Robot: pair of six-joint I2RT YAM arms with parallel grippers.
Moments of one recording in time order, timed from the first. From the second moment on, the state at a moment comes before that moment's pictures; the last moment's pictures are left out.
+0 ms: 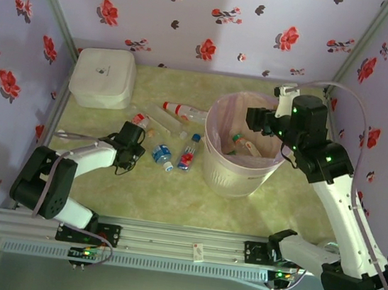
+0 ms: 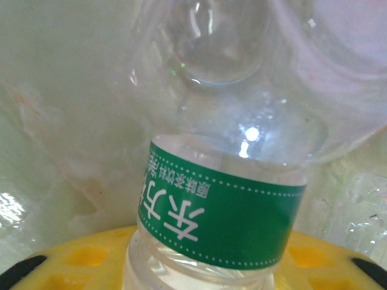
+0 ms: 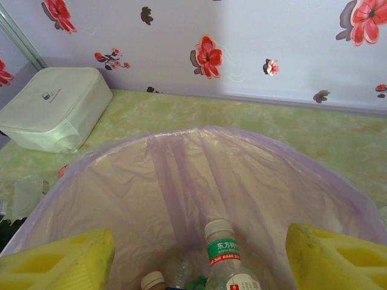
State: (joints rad) left arm -0.41 1.46 0.65 -0.30 -0.15 -1.34; right arm 0.44 1.07 1.39 -0.77 0.00 0.17
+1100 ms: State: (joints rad) left arm -0.50 1.14 0.73 -0.39 -0.29 -1.06; right arm 0.43 1.09 1.43 -0.83 -0.02 0.17
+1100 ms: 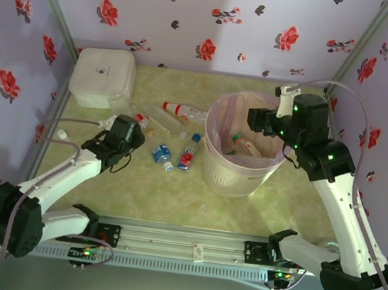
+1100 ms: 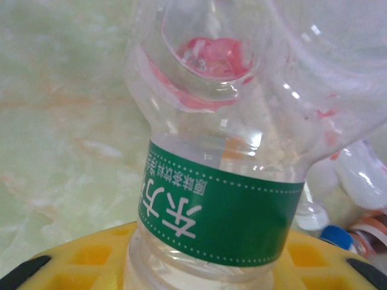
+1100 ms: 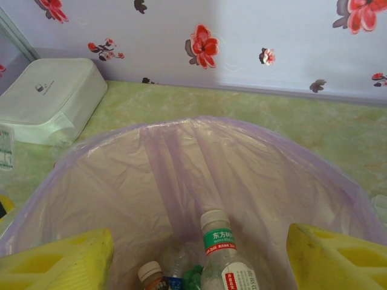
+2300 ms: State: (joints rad) left arm -0.76 1.03 0.81 0.00 -0.04 -0.44; right arm 0.67 1.53 1.74 -0.57 -0.36 0.44
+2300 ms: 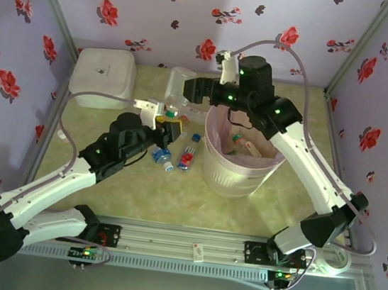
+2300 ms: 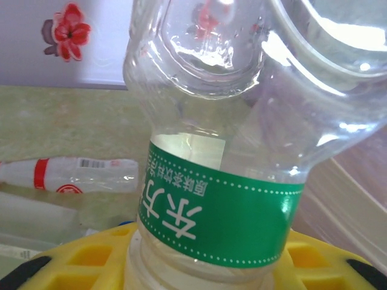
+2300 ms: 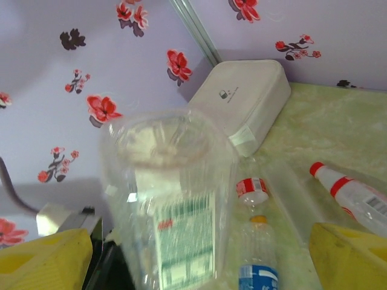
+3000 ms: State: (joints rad) left arm -0.77 1.02 0.77 0.07 0.00 -0.43; right arm 0.67 1.61 1.75 -0.43 -0.46 0.53
